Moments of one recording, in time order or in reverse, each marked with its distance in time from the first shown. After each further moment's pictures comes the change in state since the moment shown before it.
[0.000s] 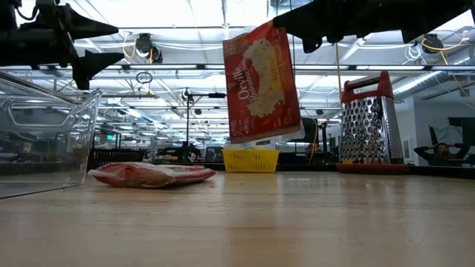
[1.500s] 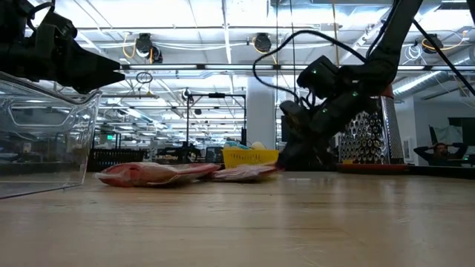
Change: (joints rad) left arm 0.000 0.000 0.000 -0.230 0.025 0.406; right arm -0.491 0.449 0.025 -0.165 -0.247 0.765
